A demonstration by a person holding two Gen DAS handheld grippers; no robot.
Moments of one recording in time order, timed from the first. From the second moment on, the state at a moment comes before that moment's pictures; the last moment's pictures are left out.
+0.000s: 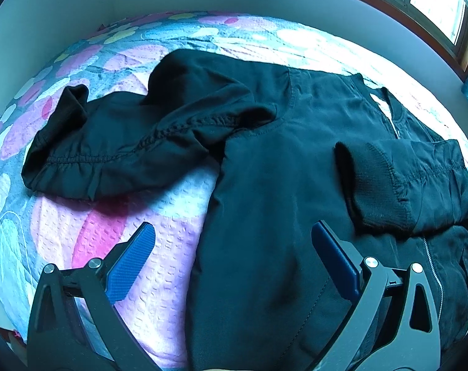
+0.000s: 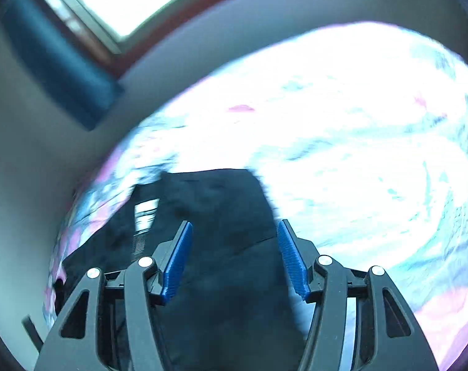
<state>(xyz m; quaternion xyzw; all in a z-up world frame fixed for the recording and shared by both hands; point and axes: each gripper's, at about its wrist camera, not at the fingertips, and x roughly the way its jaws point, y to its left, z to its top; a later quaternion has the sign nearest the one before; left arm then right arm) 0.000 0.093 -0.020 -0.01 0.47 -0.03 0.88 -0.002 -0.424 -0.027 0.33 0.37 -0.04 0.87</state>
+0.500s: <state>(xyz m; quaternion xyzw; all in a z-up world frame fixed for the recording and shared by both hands) 0.004 0.082 -0.026 -0.01 0.48 -0.04 0.88 -0.004 -0.471 -0.091 0.47 0.37 0.04 0.80</state>
